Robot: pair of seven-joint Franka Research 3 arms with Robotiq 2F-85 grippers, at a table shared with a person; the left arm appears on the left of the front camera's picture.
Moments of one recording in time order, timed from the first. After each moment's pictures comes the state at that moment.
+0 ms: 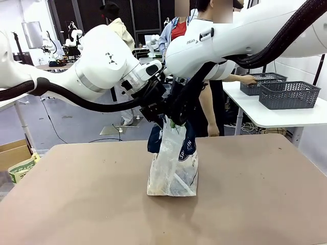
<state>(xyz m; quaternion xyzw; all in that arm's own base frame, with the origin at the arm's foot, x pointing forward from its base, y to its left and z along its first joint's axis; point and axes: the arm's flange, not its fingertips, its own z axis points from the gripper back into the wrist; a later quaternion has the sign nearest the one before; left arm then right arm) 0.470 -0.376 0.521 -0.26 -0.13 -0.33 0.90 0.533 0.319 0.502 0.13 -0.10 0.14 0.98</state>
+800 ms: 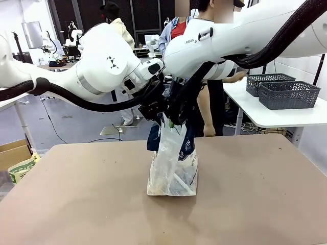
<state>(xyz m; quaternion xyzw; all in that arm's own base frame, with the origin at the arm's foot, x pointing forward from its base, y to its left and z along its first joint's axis) 0.468 -0.376 0.523 -0.25 -0.15 -0.27 0.92 0.532 0.323 0.504 0.14 -0.10 0.15 0.98</state>
